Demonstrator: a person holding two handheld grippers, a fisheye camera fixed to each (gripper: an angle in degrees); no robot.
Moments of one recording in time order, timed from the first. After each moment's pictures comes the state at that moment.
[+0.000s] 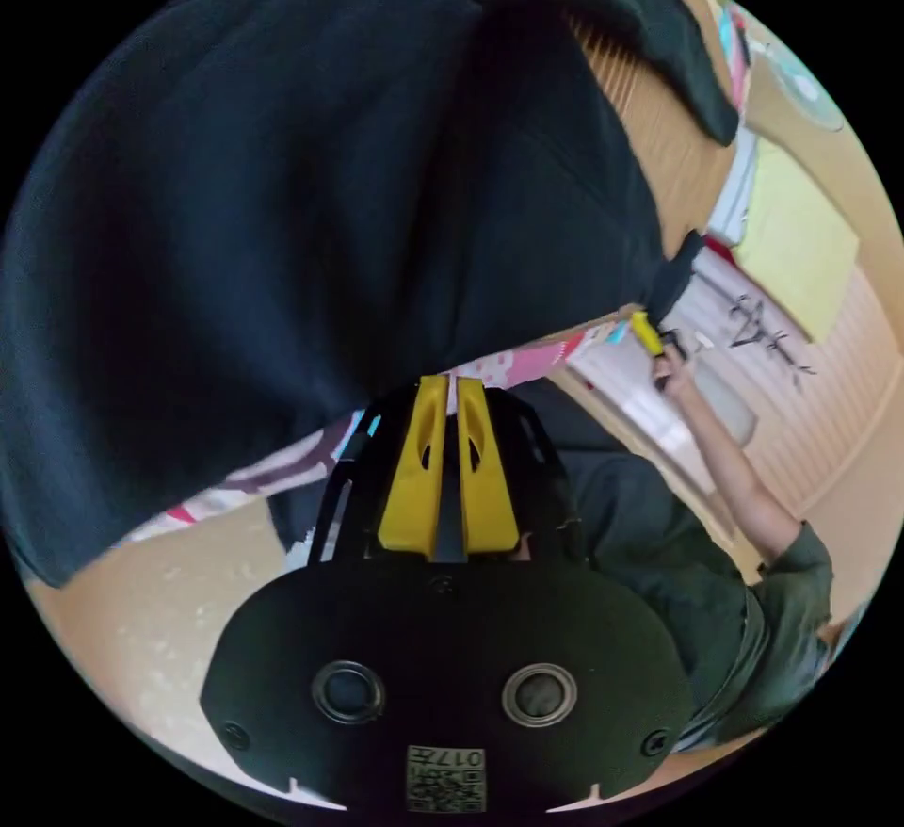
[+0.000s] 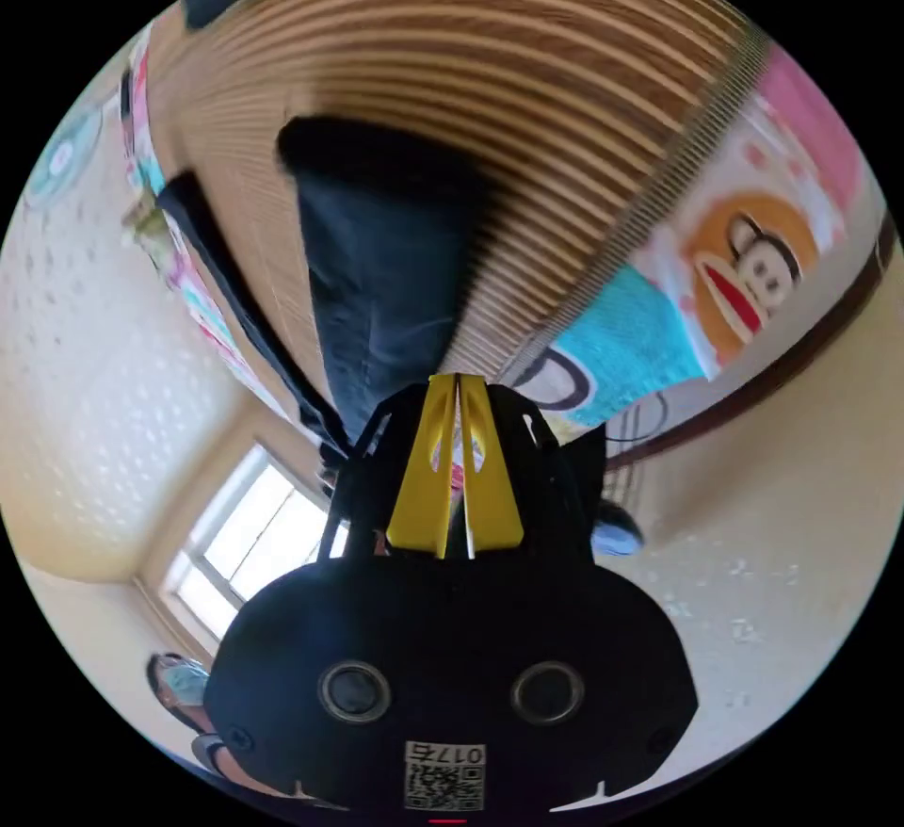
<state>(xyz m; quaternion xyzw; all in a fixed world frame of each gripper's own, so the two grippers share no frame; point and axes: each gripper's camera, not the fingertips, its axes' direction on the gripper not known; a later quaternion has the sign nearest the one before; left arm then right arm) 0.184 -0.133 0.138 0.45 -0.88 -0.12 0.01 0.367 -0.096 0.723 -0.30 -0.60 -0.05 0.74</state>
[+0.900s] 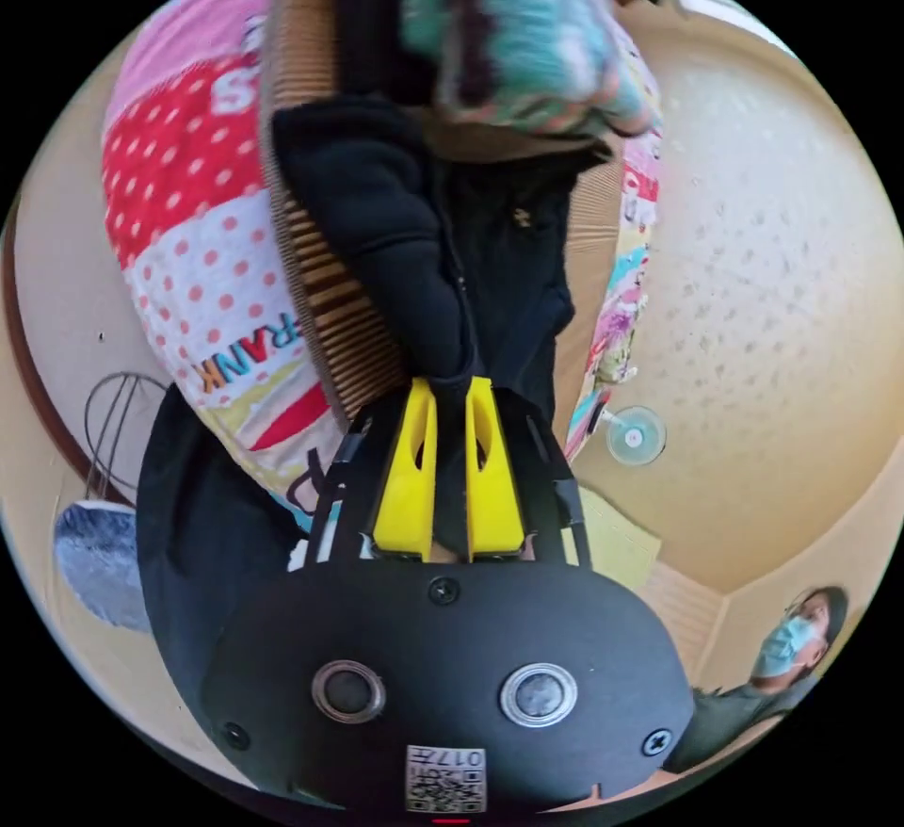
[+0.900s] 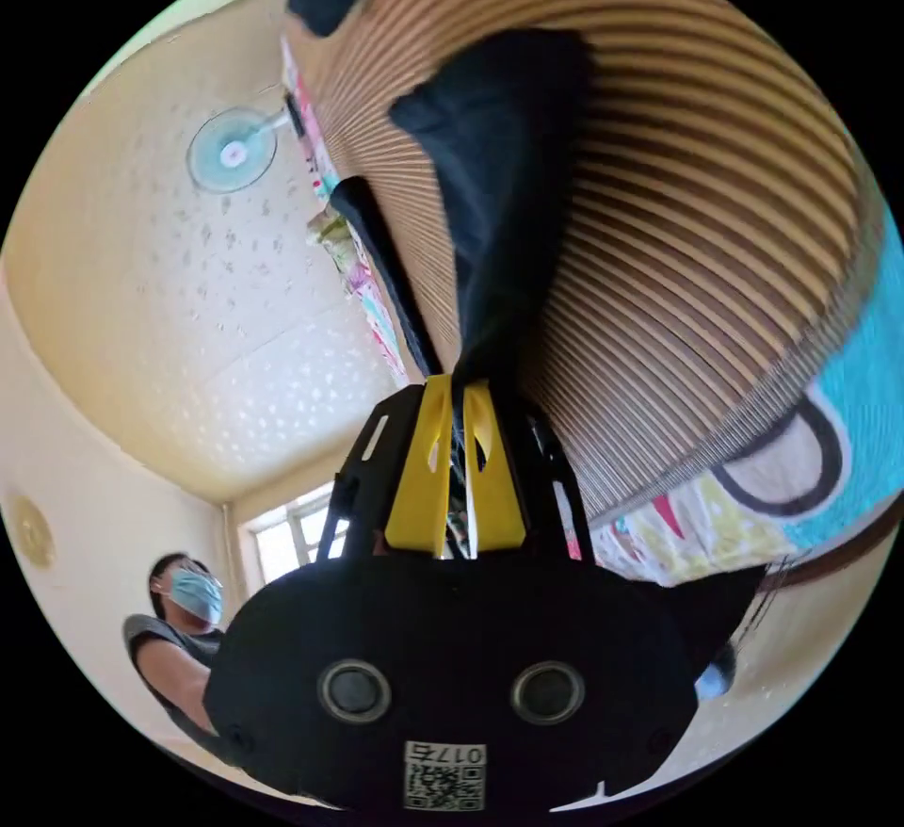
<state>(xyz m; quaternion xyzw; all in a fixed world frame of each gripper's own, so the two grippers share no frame) 0.052 -0.032 0.184 0.58 -0.71 0.40 -0.03 0.398 -0.009 0.707 -0.16 -0.78 -0.08 0.60</state>
